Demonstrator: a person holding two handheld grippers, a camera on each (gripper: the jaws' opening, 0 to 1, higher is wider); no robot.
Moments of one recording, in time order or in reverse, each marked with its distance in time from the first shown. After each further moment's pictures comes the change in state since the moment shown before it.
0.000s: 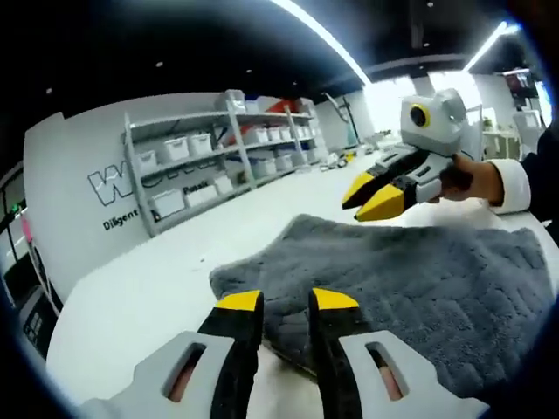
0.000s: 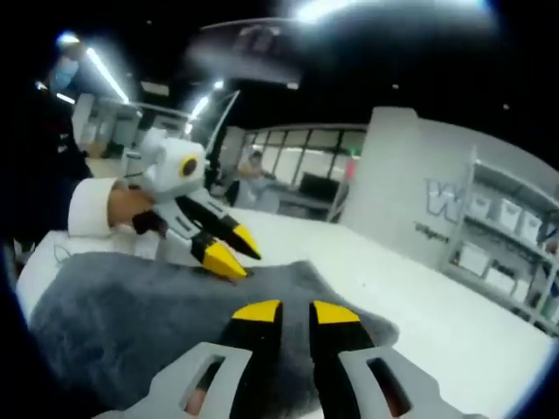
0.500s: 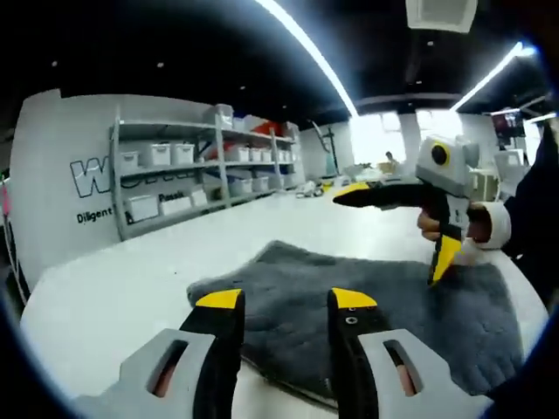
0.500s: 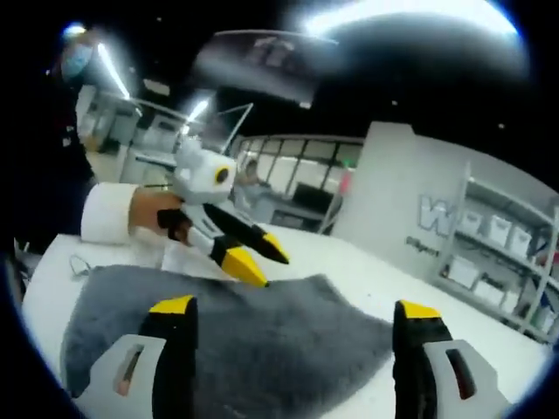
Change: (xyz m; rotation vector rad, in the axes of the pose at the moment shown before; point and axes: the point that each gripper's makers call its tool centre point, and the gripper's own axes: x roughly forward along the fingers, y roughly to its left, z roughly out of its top) left arm -0.009 -0.016 0.019 -0.132 -0.109 -0.165; right arm -0.024 0.047 0.020 -0.027 -0.038 -0.047
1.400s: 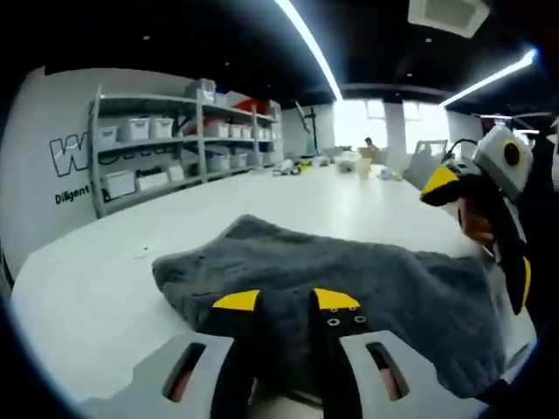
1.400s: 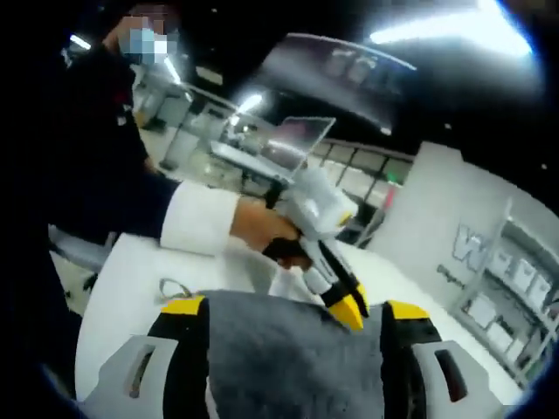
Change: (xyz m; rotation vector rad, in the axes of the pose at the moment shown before) left arm 0.004 -0.029 -0.022 -0.031 0.115 -0.118; right arm -0.023 0.117 0.025 -0.280 0.011 0.154
